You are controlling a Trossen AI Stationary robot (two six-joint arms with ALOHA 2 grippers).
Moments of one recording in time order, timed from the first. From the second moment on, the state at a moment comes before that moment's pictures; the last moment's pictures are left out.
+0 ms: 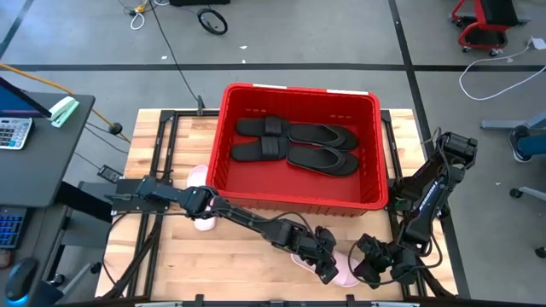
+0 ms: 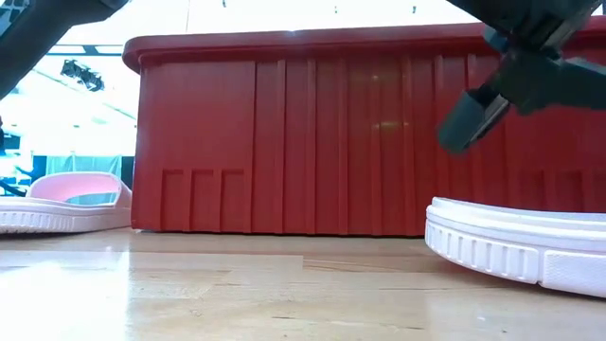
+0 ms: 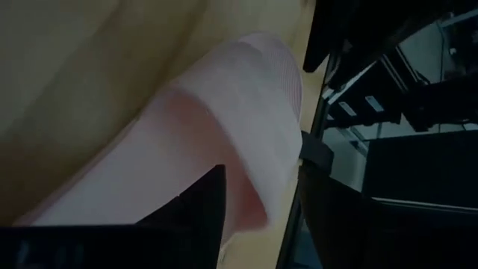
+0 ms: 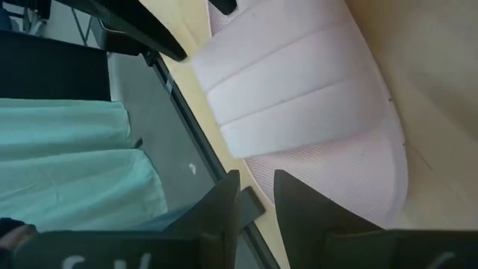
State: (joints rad) left arm -0.36 2.59 2.35 -0.45 0.04 -0.98; right arm 1.13 1.40 0.63 -0.09 0.40 1.83
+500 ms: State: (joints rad) left arm -0.37 2.66 2.35 -0.30 0.01 -1.04; right arm 1.13 1.40 0.63 -0.10 0.40 1.83
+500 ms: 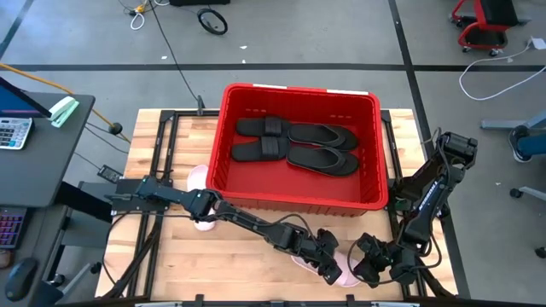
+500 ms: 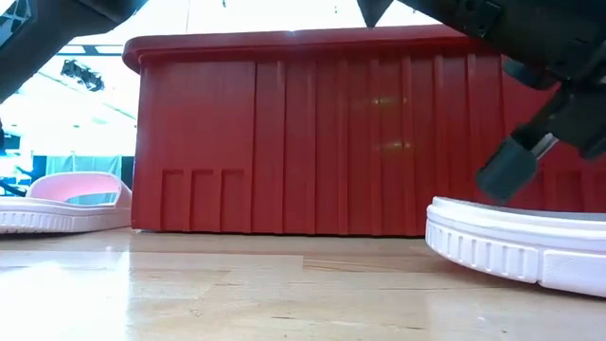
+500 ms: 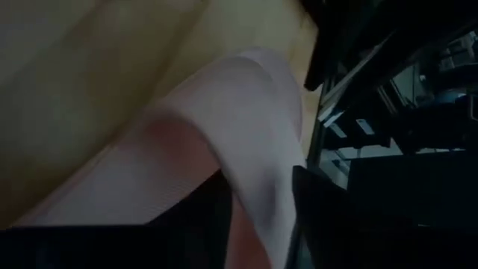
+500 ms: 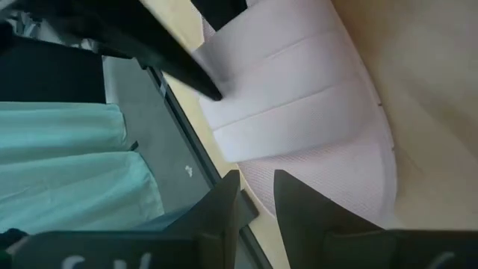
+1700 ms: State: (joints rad) left arm -0.30 1.98 2.36 -0.50 -0.37 -0.60; right arm 1.13 1.04 1.08 0.30 0.78 0.32
